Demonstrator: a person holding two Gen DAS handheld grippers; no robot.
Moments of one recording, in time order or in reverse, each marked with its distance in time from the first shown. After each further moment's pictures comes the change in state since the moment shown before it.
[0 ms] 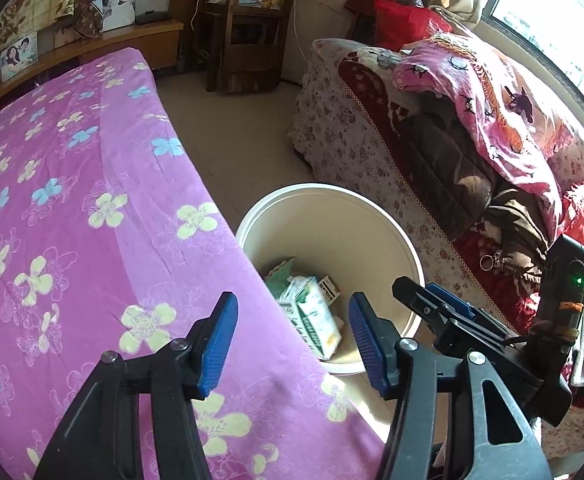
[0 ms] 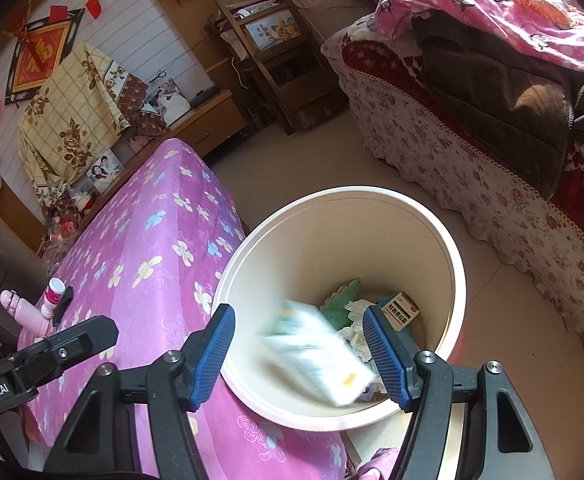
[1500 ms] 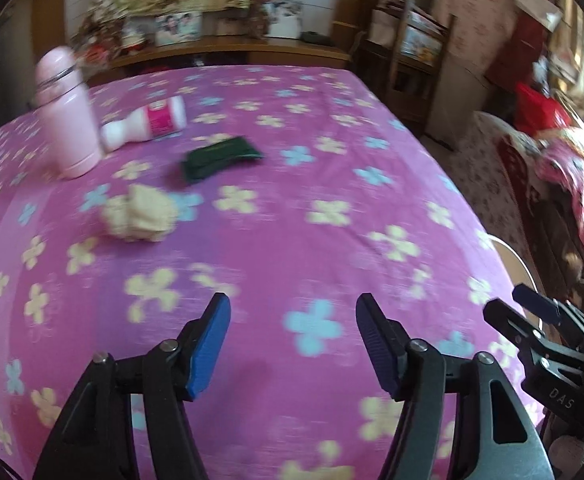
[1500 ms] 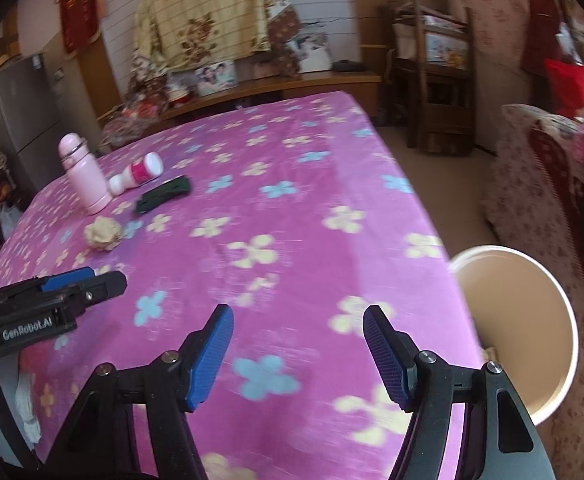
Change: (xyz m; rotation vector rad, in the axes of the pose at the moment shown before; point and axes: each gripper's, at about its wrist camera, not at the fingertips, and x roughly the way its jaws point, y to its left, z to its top) left arm -0.132 0.238 -0.078 -0.300 -0.141 0.328; right arm 0.013 0.258 -0.073 -0.526 0.065 0.103
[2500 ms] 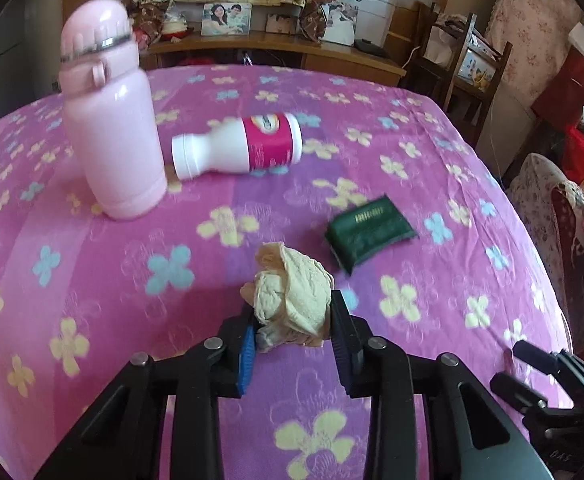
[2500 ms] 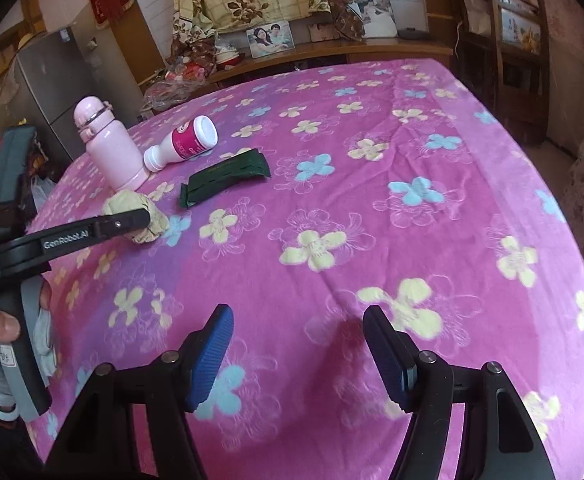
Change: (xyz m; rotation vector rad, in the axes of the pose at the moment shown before) left arm 0.056 0.107 0.074 -0.079 -0.010 0.067; right arm 0.106 0.074 0.045 -0.045 0.131 0.172
